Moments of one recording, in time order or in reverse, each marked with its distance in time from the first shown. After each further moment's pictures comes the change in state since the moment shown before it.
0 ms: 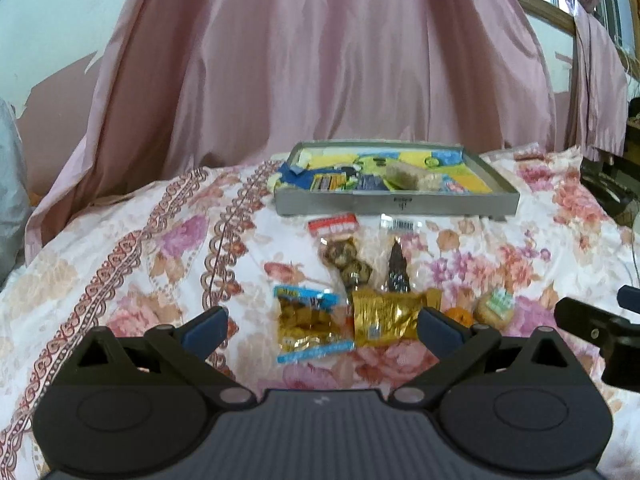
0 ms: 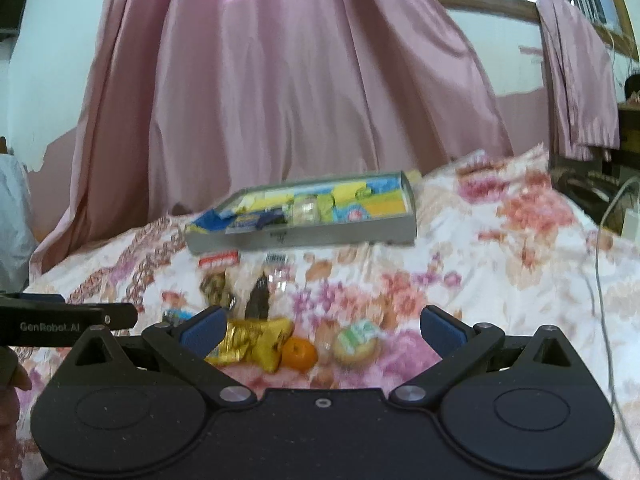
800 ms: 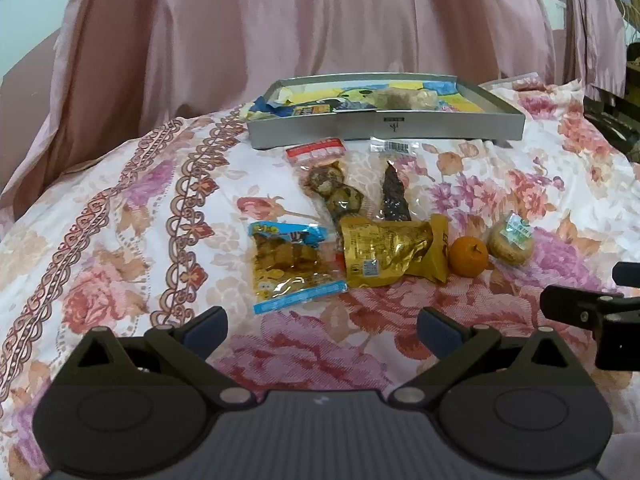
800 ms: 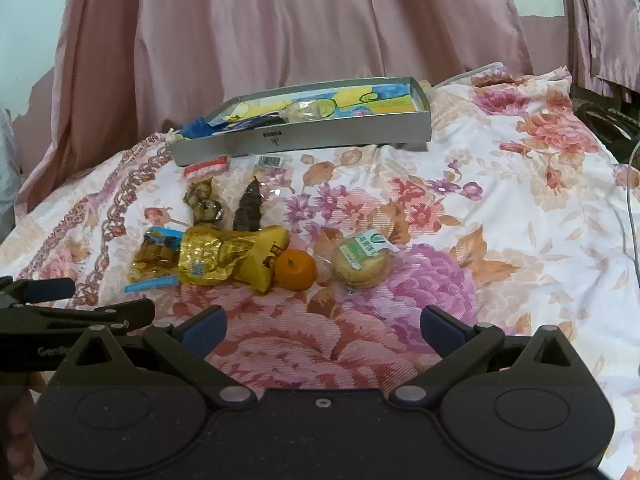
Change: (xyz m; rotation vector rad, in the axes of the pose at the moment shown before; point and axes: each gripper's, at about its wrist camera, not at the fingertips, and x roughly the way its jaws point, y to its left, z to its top) left arm 0.050 -0.014 -0.029 0.072 0.135 -0.011; right arm 0.051 -0.001 -0.020 -0.014 0.251 -0.007
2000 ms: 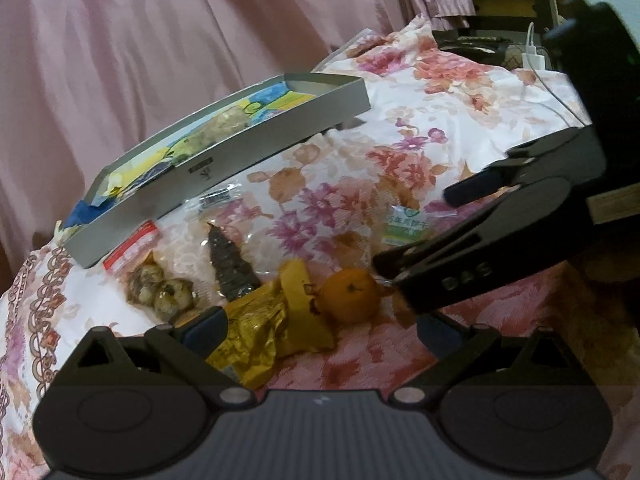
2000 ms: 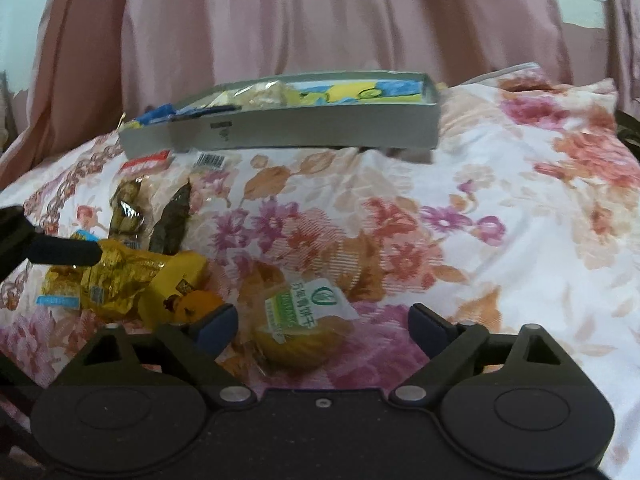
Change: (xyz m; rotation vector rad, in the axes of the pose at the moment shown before) left arm 0.055 -0.082 0.020 0.466 -0.081 -0.240; right arm 0.101 -0.047 0.029 -0.113 -0.015 0.038
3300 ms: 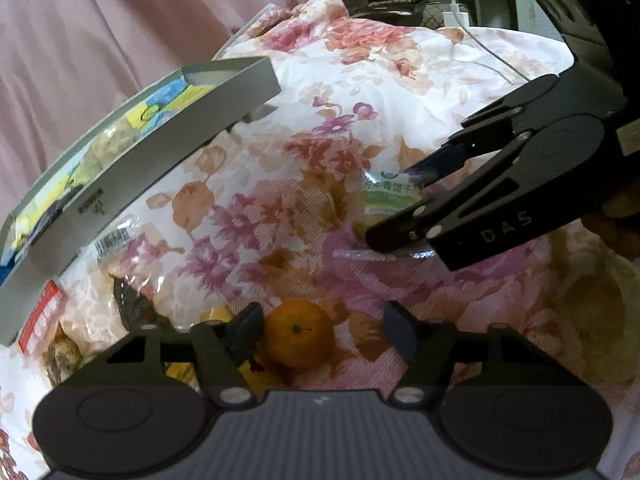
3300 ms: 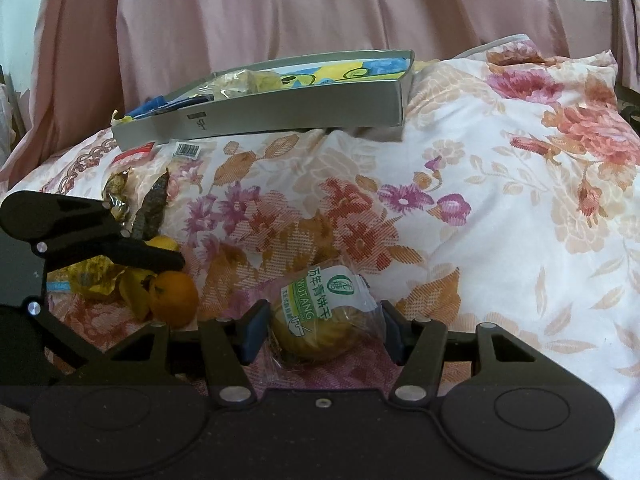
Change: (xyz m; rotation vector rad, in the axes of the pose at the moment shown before) left arm 0.044 -0.006 0.023 0.186 0.062 -0.225; right arm -0.007 -0.041 0.000 0.026 0.056 0.052
